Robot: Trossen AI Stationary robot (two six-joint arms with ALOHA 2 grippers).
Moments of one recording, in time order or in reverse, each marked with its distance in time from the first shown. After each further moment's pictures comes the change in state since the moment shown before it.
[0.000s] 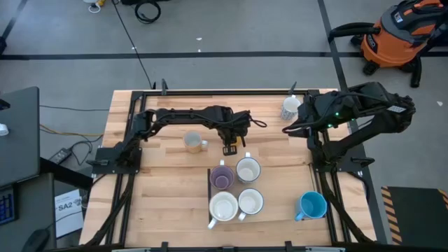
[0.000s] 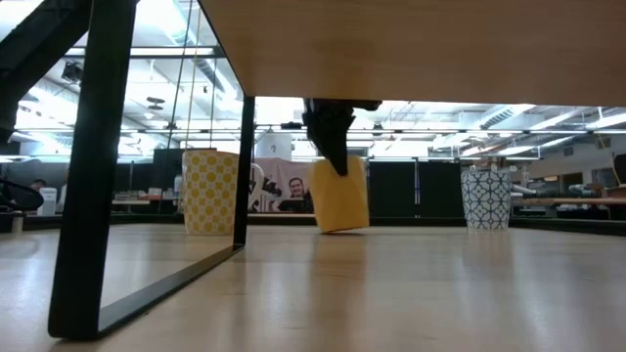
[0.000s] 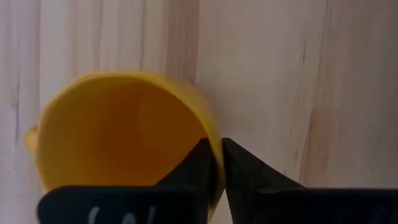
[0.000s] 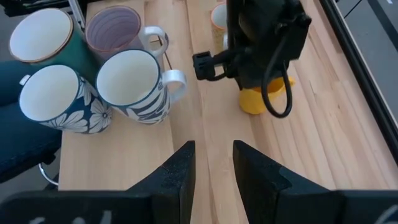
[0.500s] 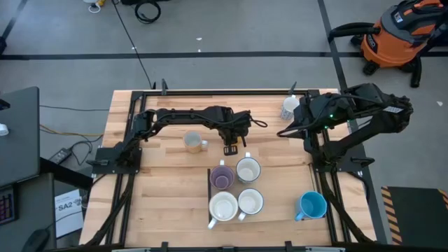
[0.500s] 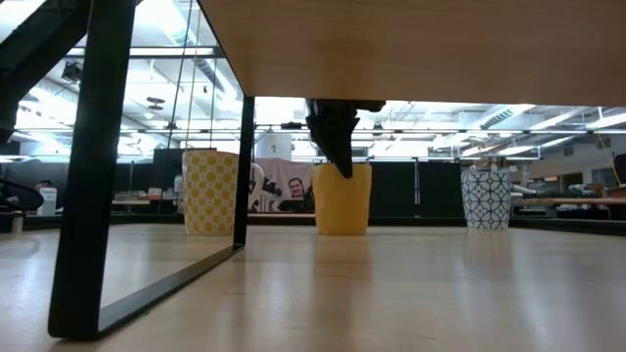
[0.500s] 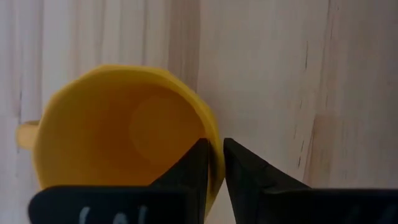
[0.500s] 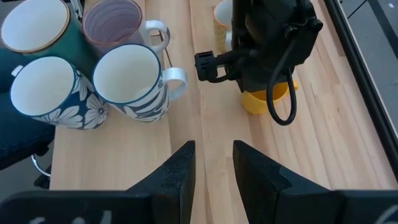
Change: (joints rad) left arm -0.001 0.005 0.000 0.020 -0.001 0.006; right arm 0.000 0.029 0.000 0.006 -0.003 -0.043
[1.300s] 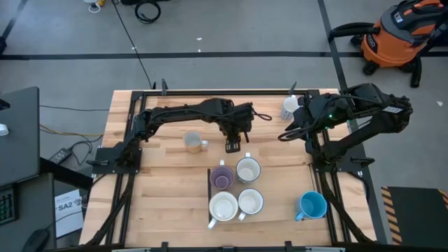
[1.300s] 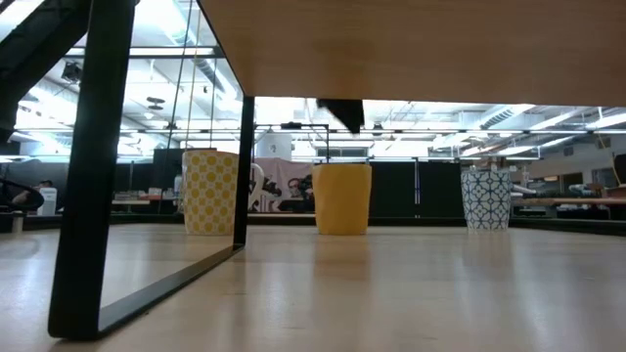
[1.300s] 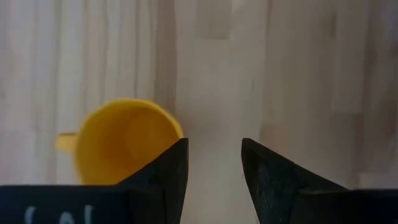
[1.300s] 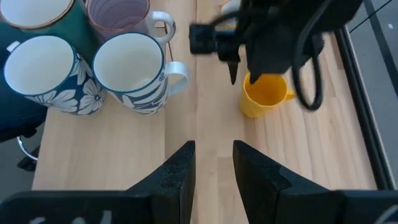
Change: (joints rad) left arm -0.009 0.000 0.244 -0.194 0.072 -0.018; right arm -0.002 0.004 0.000 -0.006 -0.007 -0.109
